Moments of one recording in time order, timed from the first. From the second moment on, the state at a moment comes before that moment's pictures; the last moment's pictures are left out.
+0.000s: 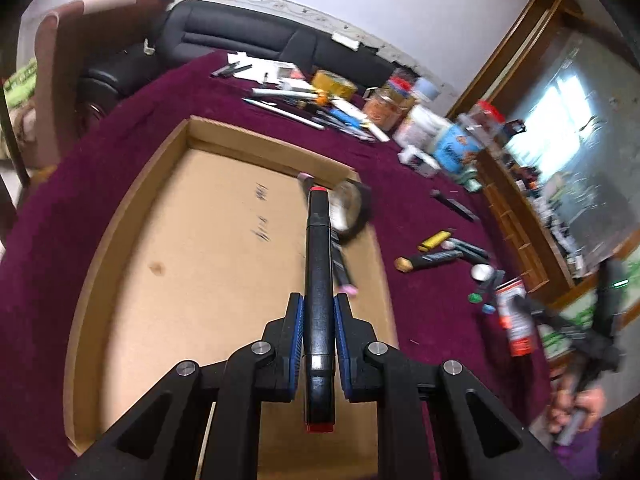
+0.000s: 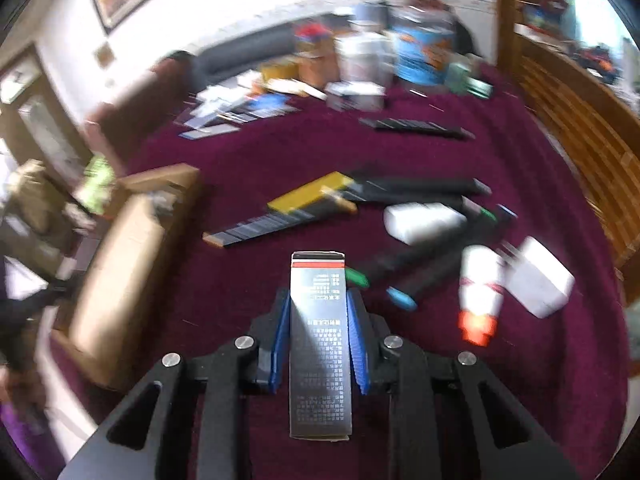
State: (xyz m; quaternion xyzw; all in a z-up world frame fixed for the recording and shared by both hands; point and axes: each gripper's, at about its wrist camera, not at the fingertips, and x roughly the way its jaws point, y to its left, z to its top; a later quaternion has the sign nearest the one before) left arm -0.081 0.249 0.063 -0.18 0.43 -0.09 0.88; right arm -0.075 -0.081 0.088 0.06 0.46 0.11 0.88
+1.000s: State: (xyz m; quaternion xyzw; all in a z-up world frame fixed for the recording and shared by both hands) left arm -0.004 0.305 0.048 -0.27 0.42 -0.07 0.86; right arm 0.078 0.166 0.067 0.05 0.50 0.20 0.84
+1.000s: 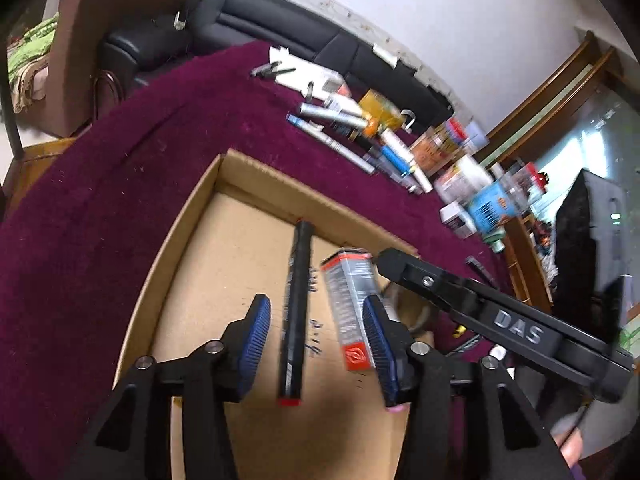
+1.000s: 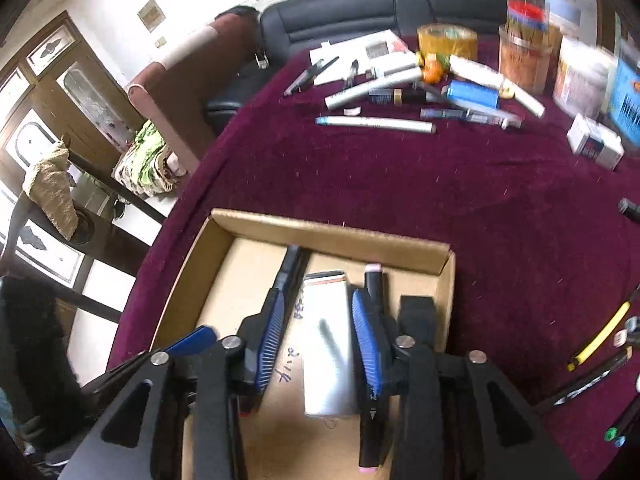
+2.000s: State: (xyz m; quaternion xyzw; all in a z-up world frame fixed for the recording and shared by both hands) left arm -0.102 0.091 0.059 -0.20 0.47 -0.24 0.83; right arm -0.078 -0.252 0.062 0.24 0.40 -0.07 0.88
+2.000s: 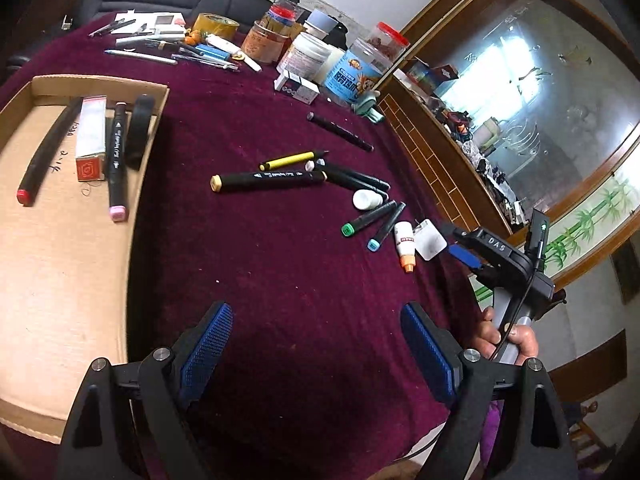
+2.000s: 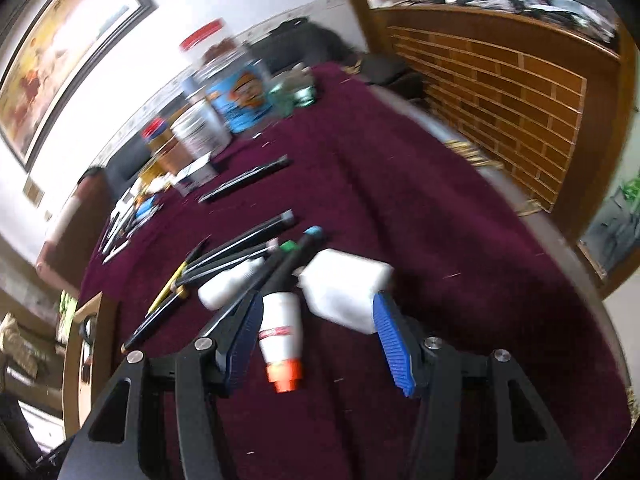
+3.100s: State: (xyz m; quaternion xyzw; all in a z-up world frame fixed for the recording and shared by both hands) left arm -0.110 0.085 0.039 -0.20 0.49 -0.24 0.82; right arm -0.052 -0.159 0.055 0.18 0.46 0.14 0.86
